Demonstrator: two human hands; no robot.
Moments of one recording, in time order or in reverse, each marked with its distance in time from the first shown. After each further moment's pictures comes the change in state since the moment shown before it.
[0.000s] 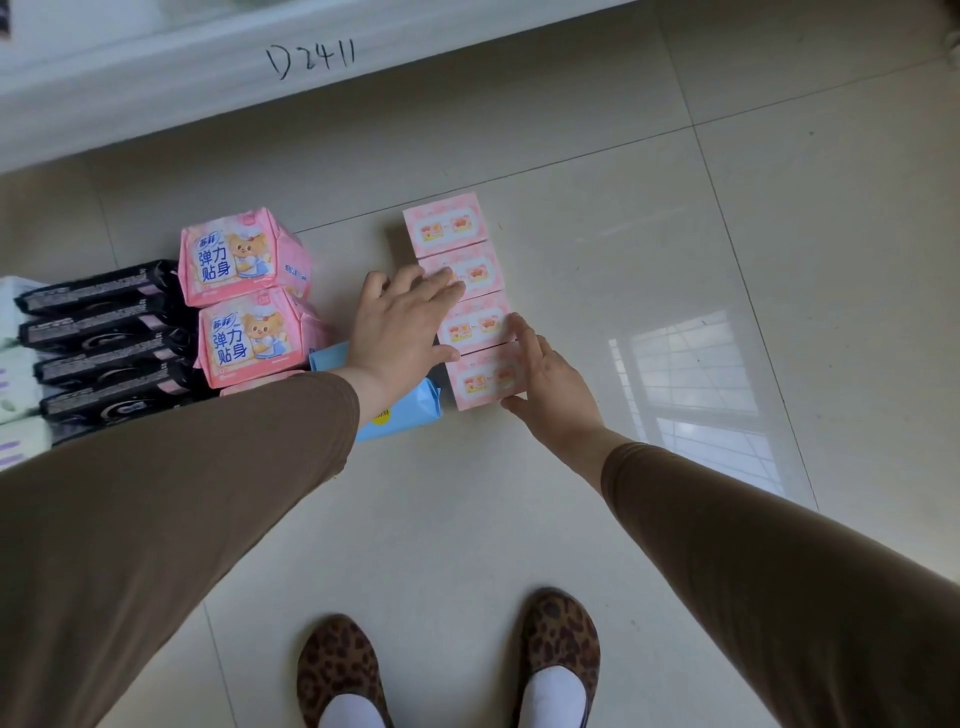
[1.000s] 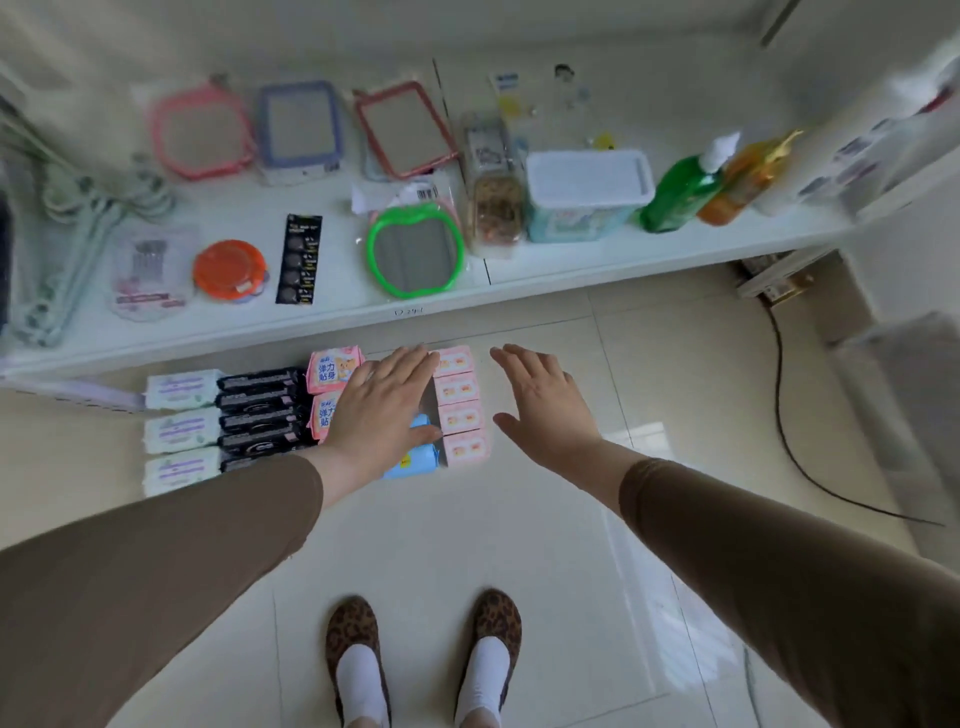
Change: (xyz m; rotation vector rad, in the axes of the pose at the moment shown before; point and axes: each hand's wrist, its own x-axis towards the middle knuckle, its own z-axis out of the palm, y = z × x) left_hand -0.144 -0.002 -0.322 -0.218 -0.007 -0.112; right_hand -0.131 -0.196 -0.304 -0.338 0.063 -0.214
